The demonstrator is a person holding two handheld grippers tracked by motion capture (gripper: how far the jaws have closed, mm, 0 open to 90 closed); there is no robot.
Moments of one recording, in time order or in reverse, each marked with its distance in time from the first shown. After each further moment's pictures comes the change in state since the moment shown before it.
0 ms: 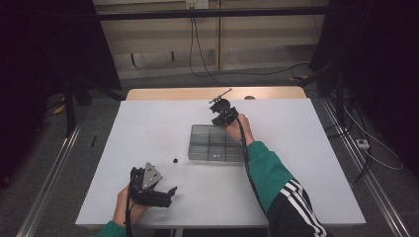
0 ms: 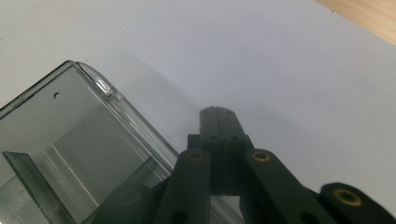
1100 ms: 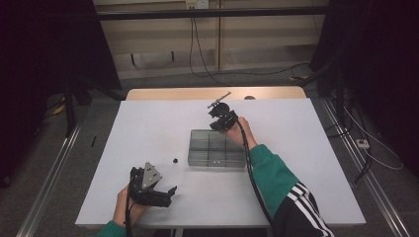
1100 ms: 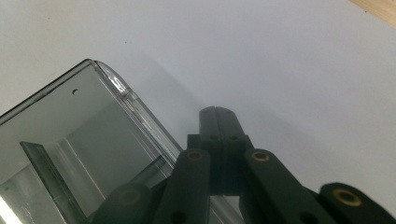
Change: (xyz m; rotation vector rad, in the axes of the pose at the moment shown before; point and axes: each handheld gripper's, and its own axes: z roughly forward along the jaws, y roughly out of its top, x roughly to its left) left arm 0.001 0.000 0.000 -0.002 0.000 -0.009; right arm 0.014 -0.008 -0.011 0.000 0.053 -0.059
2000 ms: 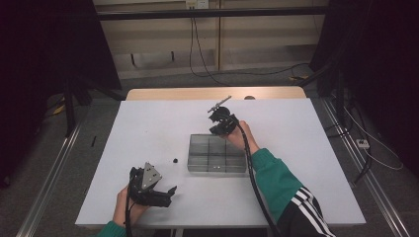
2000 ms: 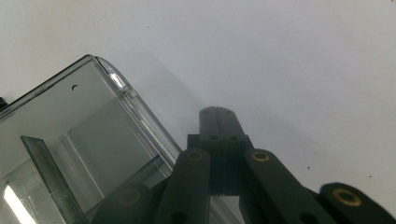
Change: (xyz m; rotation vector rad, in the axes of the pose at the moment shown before) left arm 0.000 0.000 -0.001 0.002 0.001 0.002; right arm 0.009 -0.010 -0.005 0.008 0.036 -0.028
